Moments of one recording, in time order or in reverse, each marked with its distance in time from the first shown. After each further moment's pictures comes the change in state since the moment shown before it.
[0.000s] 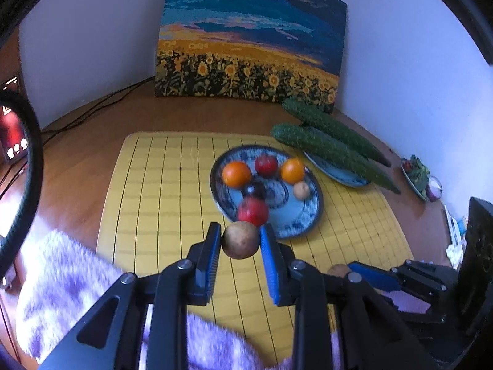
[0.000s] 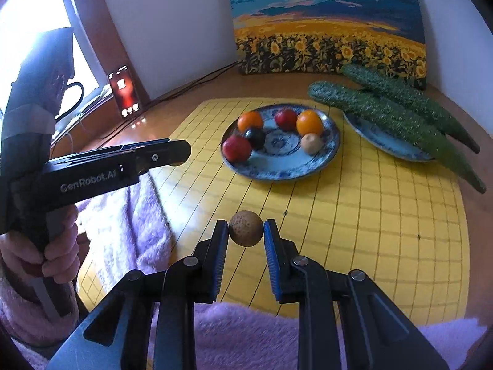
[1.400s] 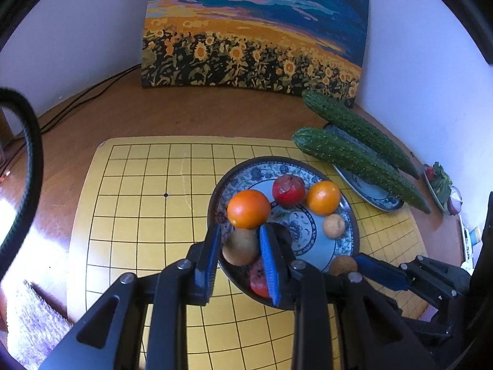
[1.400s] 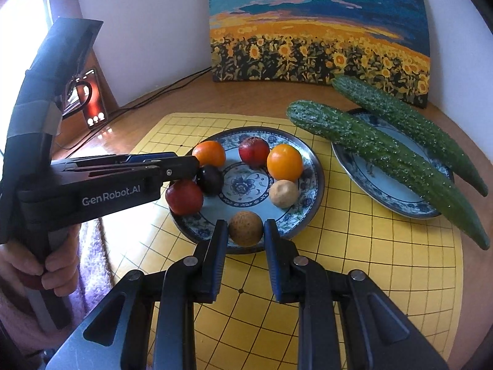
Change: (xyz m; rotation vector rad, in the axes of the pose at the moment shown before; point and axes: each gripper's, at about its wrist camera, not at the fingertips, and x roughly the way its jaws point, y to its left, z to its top) left arm 0.077 0.006 0.035 -0.008 0.065 0.016; right arm 0.054 -0.024 0.042 -0.026 0.003 -0.086
